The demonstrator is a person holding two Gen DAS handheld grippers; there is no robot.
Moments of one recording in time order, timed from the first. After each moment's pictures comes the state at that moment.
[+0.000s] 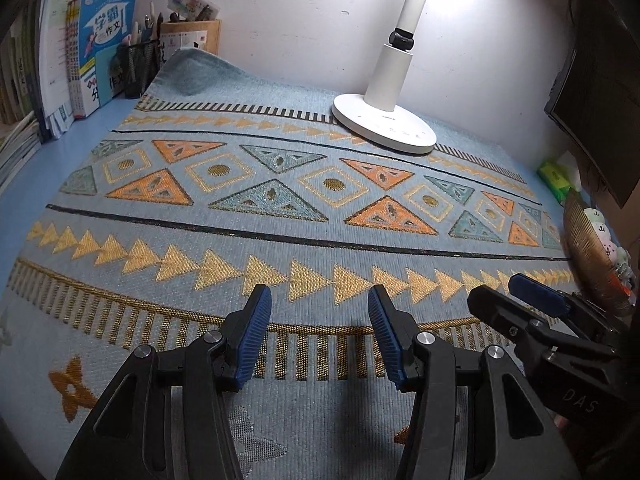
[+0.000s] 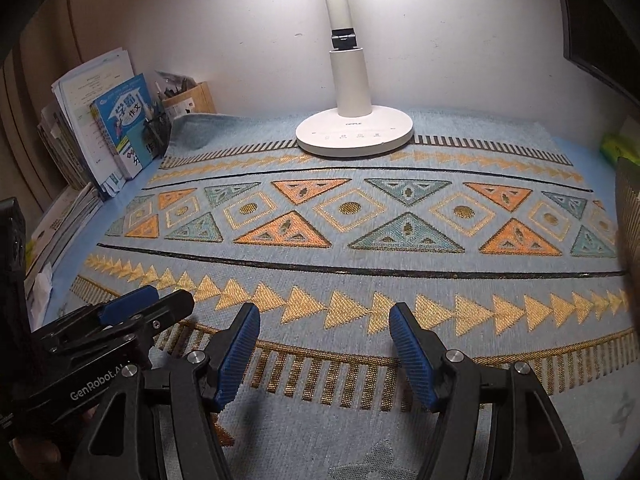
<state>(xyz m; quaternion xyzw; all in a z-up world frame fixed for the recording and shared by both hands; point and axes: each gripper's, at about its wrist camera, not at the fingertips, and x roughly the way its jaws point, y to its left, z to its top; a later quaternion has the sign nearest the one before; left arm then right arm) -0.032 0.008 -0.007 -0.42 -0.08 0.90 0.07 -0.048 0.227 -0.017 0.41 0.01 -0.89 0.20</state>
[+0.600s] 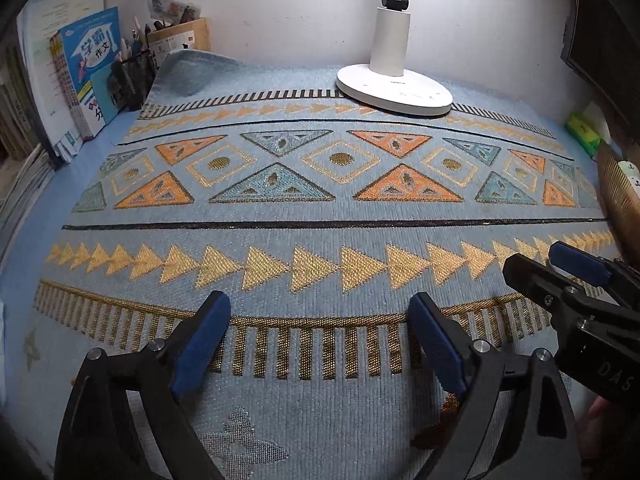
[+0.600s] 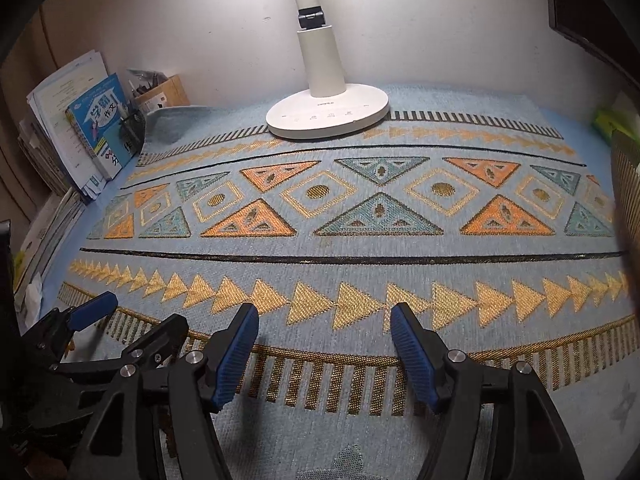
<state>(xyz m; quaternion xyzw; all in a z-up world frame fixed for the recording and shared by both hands) -0.040 0.032 -0.014 -0.45 0.01 0.89 0.02 -0.065 0.242 -0.029 0.44 -0.01 -0.88 0.18</state>
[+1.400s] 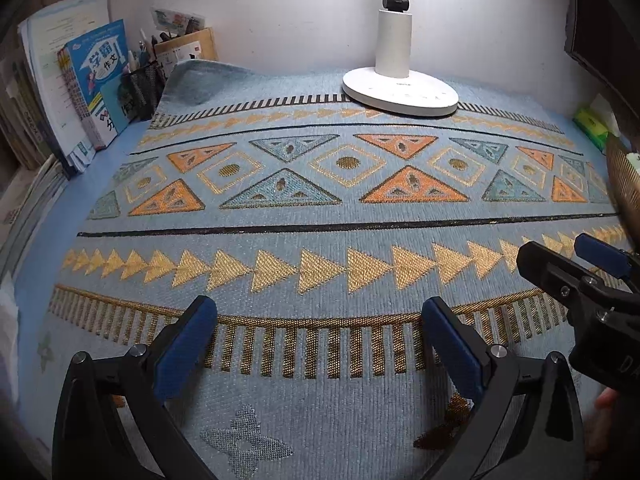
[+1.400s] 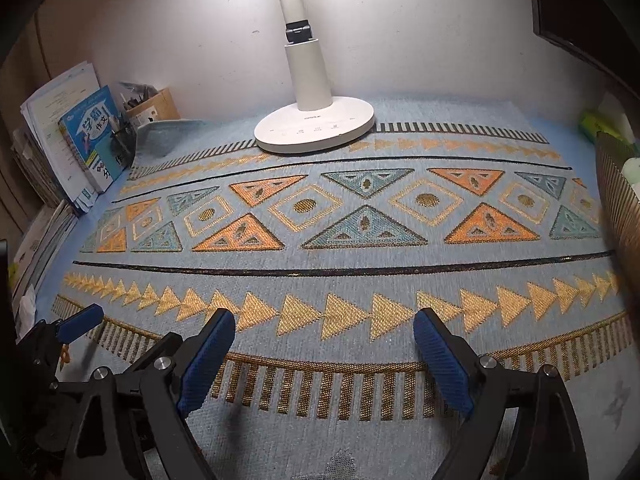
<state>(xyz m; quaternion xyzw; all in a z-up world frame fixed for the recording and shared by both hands) -0.038 0.039 -0.013 -0.44 0.04 0.90 0.00 -0.064 0.247 -0.025 0.43 -0.01 -0.89 0.15</state>
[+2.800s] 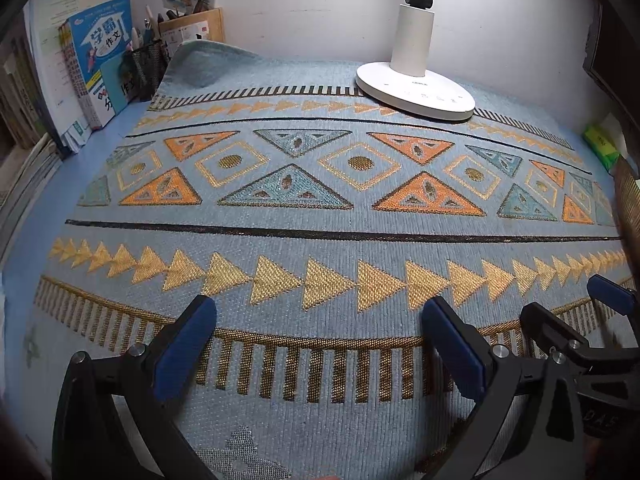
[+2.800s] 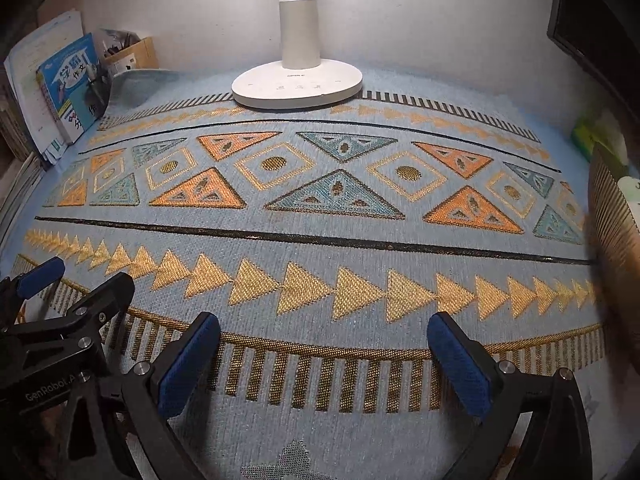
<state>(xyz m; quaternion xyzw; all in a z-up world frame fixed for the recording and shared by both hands) -0.054 0.032 -0.016 -0.45 0.00 0.89 0.00 -0.072 0.248 -0.040 0.47 0.07 -0.87 0.12</state>
